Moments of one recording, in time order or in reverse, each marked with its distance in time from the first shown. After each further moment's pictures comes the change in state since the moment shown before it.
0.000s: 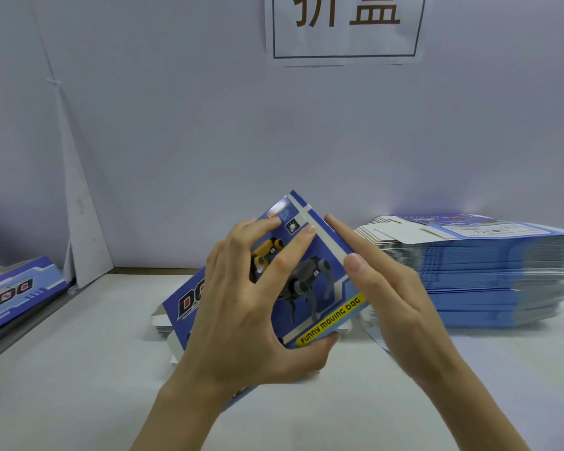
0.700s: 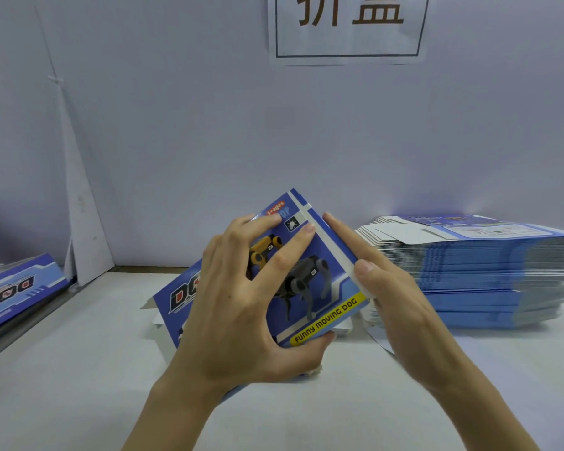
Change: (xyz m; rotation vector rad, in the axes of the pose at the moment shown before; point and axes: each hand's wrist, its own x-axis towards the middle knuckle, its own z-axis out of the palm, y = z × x) left_hand 0.000 -0.007 -0.006 -0.003 -0.028 0.024; right_hand -0.002 0.006 -0.006 0.042 -0.113 0.020
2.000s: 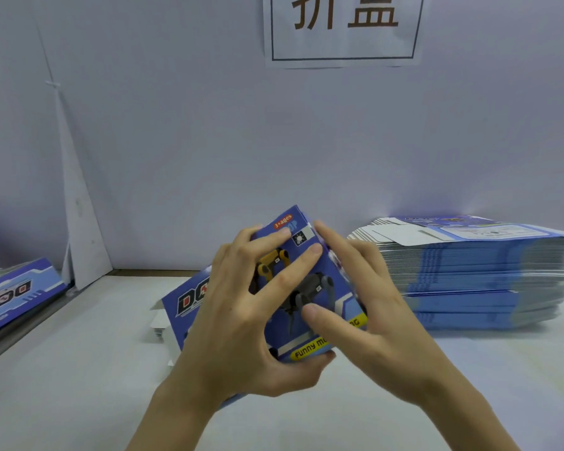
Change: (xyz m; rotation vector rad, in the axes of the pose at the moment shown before) left_hand -0.004 0.000 0.009 -0.102 -0.008 0.066; right_hand -0.005 -0.005 0.010 -0.335 0.038 -0.015
